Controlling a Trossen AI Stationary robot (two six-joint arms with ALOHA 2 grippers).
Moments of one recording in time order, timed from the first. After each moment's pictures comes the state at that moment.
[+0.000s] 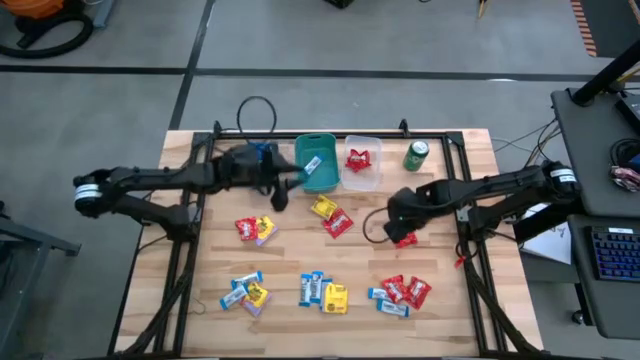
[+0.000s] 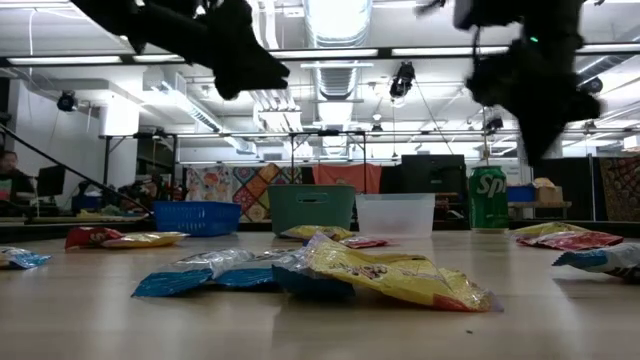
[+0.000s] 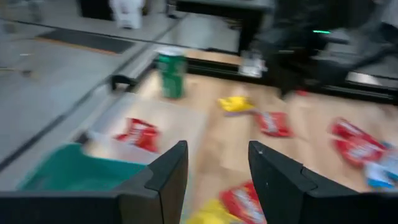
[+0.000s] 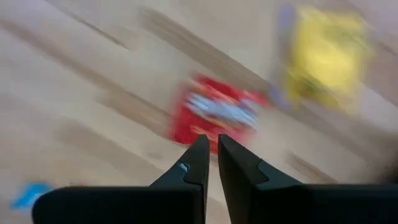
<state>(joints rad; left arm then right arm) 0.24 1.18 0.76 0.12 0.05 -0.04 0.06 1.30 0.91 -1.05 0.02 1.07</state>
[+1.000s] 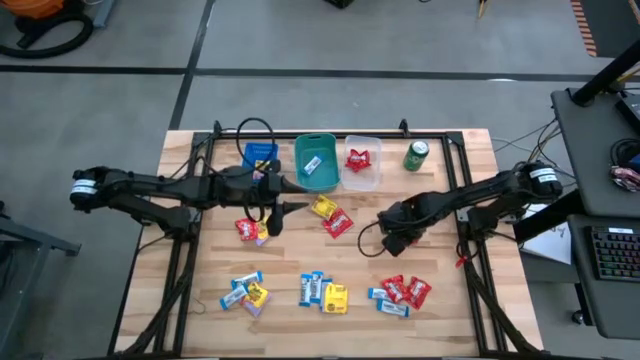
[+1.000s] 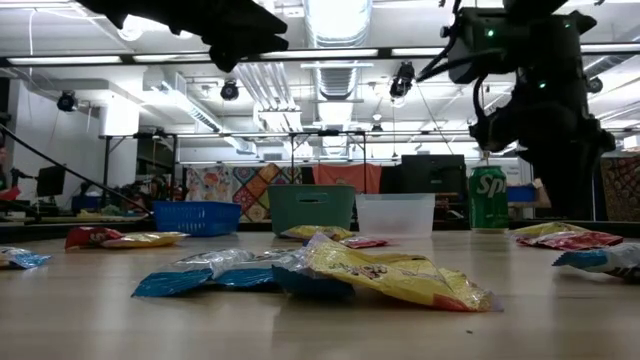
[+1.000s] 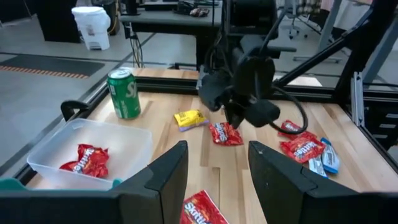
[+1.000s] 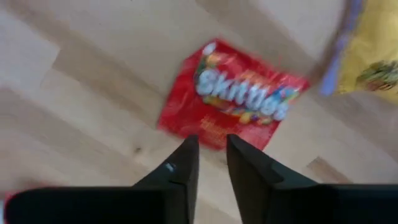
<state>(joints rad) 0.04 1.14 0.77 0.15 -0.04 -0.04 0.09 1.47 0.83 -0.91 -0.08 0.99</state>
